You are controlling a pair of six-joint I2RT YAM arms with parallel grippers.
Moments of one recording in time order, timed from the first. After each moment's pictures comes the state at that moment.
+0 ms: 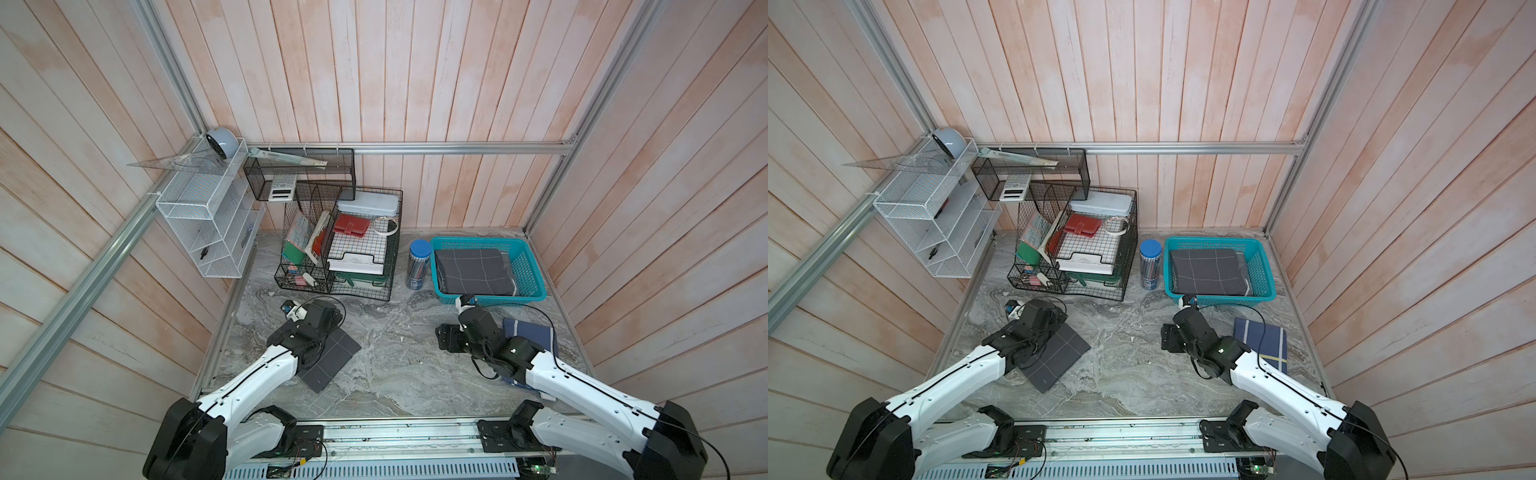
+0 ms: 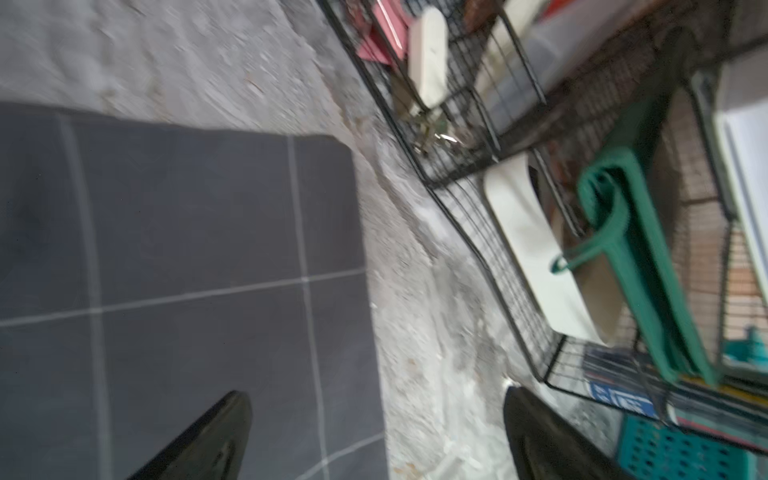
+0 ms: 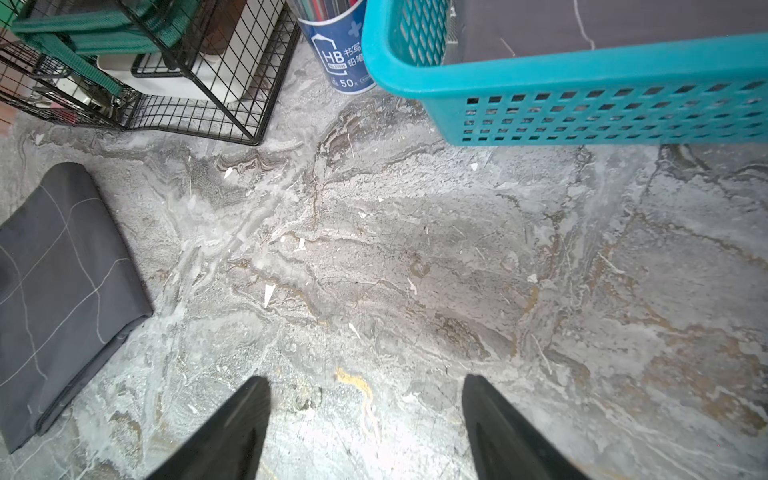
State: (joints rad) left arm -0.42 1.12 0.59 -0.40 -0.36 -1.15; right arm 0.75 1.01 0.60 -0.42 0.18 0.64
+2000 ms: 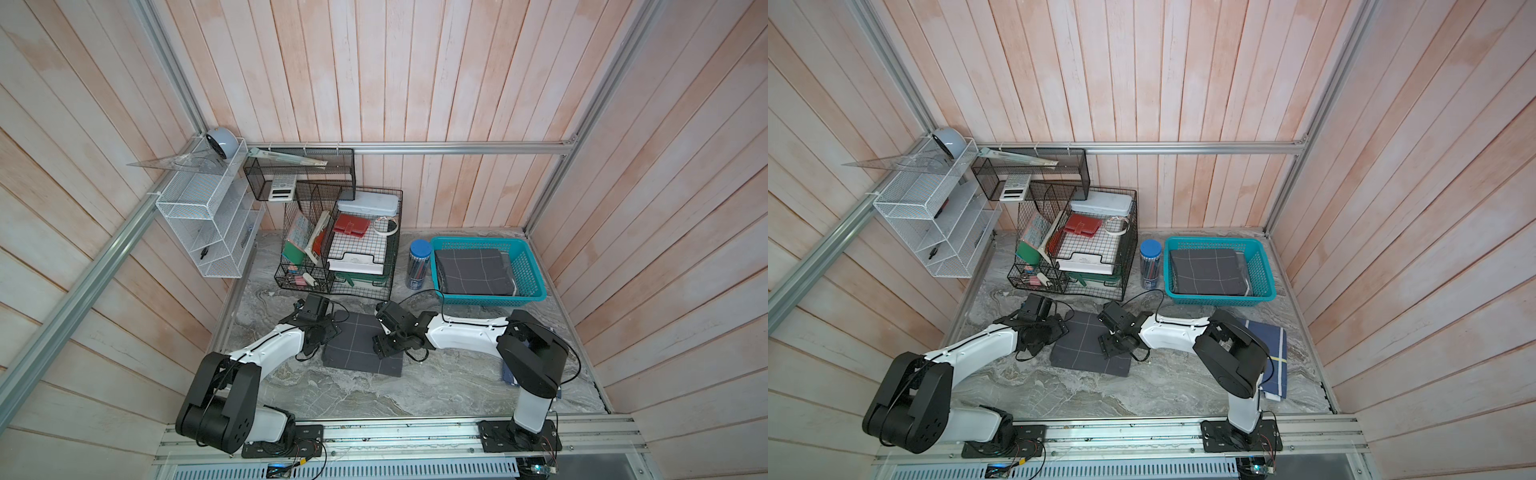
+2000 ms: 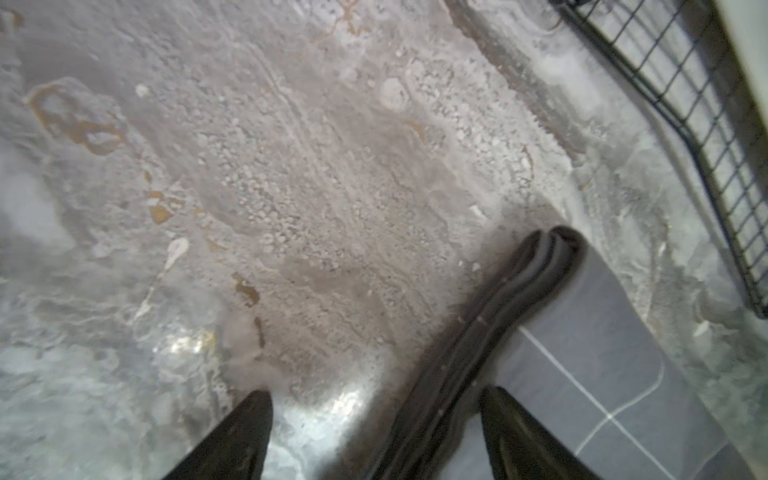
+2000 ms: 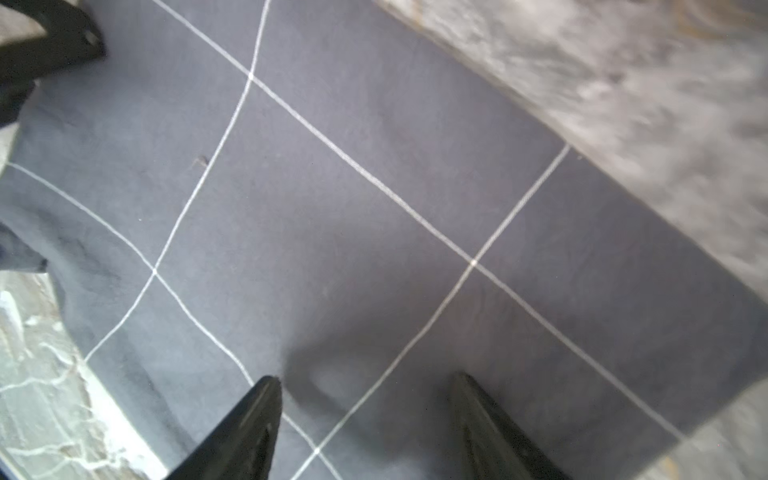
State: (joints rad) left arm -0.31 1.41 0.64 -0.36 -0.04 -0.83; right arm 0.98 1.81 1.07 -0.36 -0.03 0.53
